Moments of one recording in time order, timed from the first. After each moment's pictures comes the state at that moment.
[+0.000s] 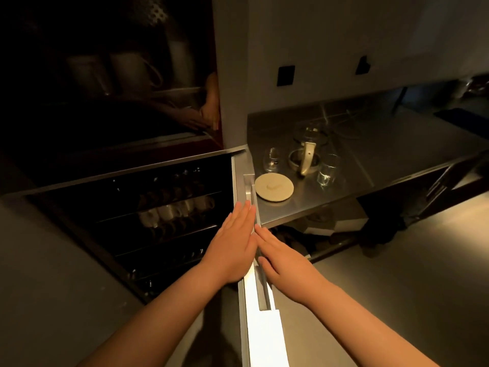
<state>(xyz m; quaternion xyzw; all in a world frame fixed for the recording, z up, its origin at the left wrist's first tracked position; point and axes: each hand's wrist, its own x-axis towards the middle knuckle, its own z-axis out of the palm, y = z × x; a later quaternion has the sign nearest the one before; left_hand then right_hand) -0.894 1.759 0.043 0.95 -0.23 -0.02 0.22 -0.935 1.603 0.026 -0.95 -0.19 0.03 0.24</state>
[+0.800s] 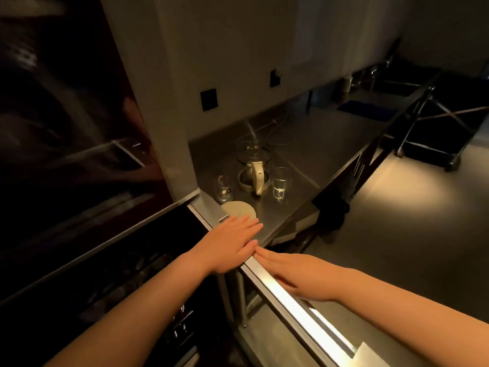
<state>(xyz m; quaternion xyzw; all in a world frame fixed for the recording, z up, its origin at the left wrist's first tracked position) -0.735 1.716 0.066 0.83 -0.56 -0.05 0.04 -0.880 1.559 0.065 -0.97 -0.18 0.11 0.15</state>
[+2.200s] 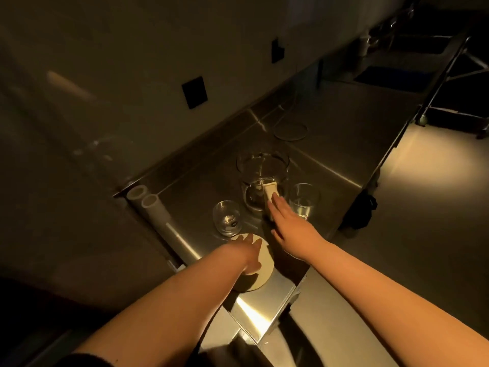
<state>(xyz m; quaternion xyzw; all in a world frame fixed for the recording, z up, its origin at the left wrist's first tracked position) -0.548 1.584 0.001 0.83 -0.41 -0.31 -0.19 -0.620 1.443 -0.023 -0.99 0.05 -0.05 0.15</state>
